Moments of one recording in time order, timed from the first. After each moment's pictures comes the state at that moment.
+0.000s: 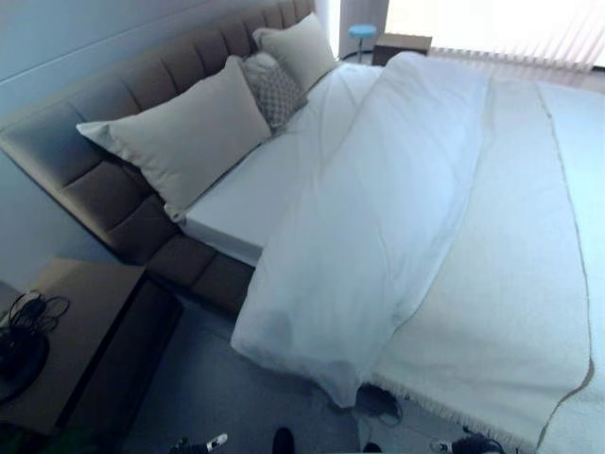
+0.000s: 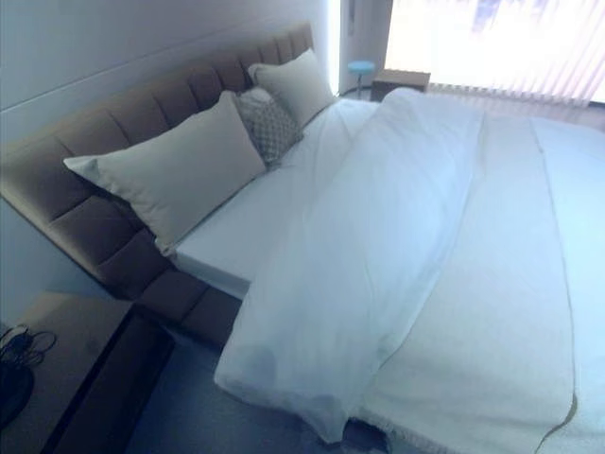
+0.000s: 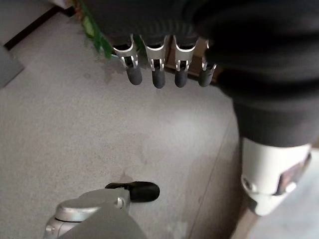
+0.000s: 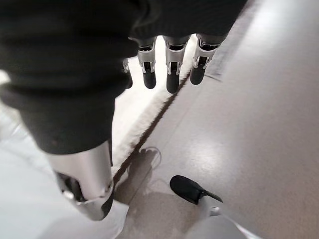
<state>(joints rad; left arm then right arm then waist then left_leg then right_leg) -0.03 0.22 -0.09 1.26 -0.16 -0.04 0.23 -0.07 -0.29 0.19 1.30 0.13 0.01 -0.18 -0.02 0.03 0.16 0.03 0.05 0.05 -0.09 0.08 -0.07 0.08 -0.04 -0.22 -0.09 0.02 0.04</state>
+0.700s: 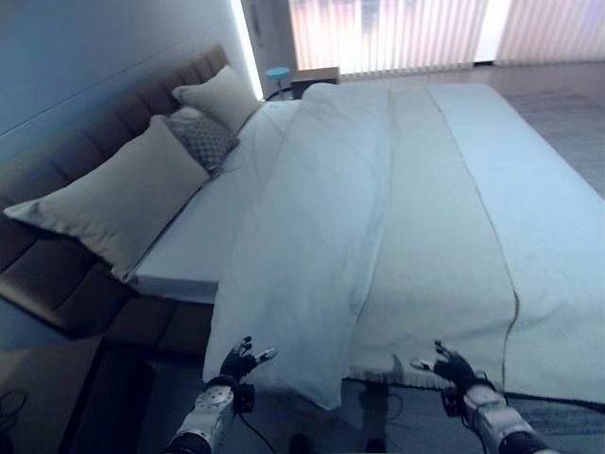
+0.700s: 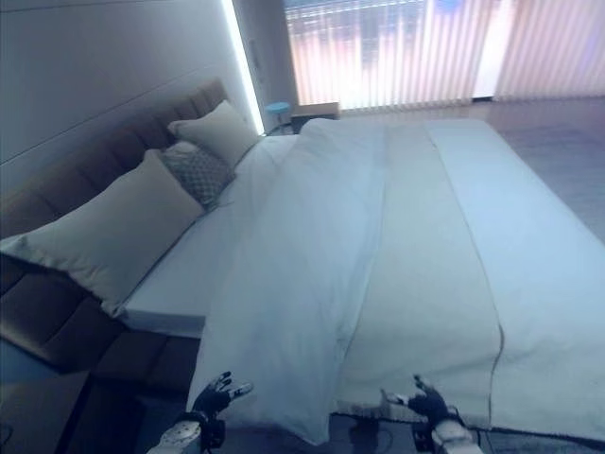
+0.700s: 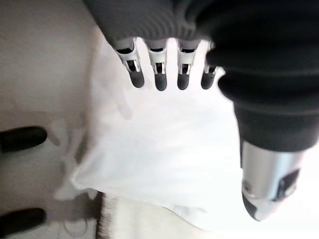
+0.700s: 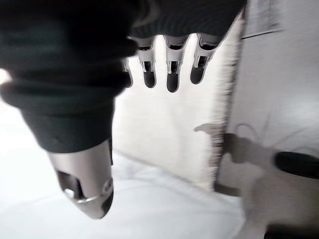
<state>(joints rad) -0.22 0.25 -0.27 0.80 -0.44 -0.08 0.05 -0.24 -0.42 0.28 0.84 0.32 0.00 -0.08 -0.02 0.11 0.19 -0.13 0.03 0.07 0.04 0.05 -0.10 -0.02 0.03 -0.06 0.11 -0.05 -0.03</state>
